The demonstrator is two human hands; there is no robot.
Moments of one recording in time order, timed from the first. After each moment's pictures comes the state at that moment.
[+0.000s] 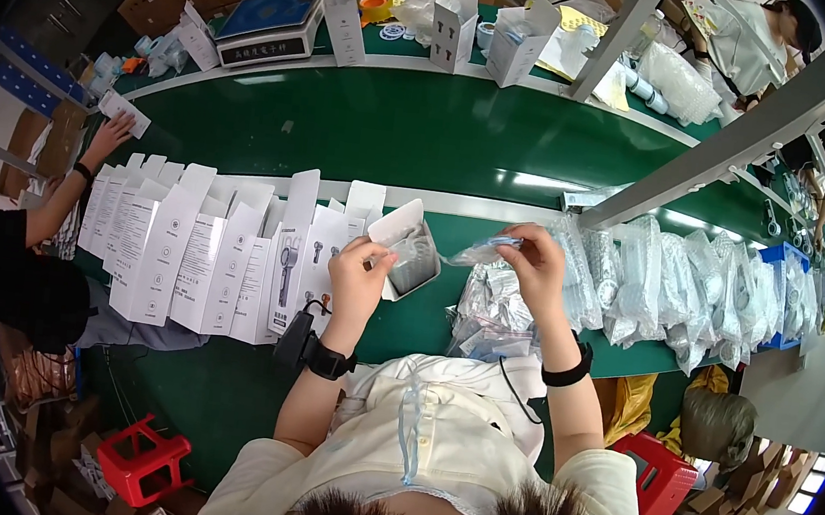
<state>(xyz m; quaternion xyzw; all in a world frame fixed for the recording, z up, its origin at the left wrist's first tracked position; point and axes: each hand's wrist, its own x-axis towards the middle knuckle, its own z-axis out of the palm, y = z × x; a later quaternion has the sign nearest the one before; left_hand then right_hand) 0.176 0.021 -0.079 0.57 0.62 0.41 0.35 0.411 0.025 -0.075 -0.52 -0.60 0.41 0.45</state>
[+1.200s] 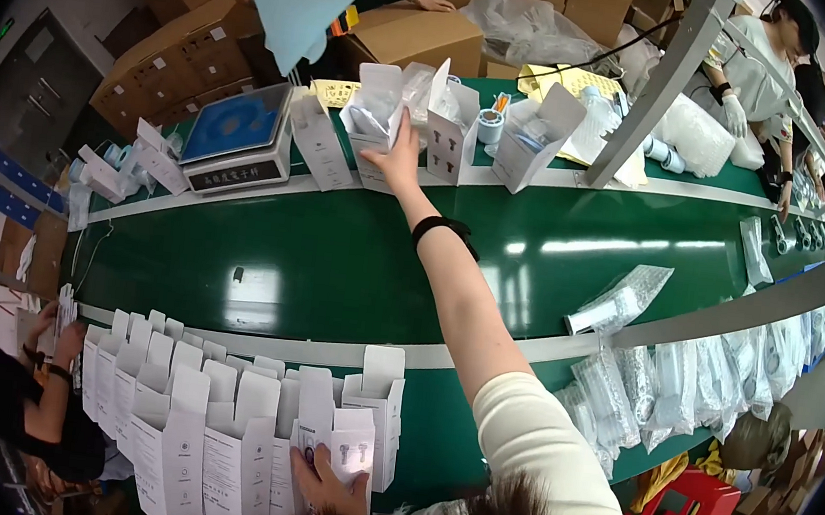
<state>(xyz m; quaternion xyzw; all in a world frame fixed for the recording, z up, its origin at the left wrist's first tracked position) 0.125 0.001 -0.078 0.53 0.82 0.07 0.19 0.269 0.469 -0.185 -0.59 -0.56 0.19 0.55</state>
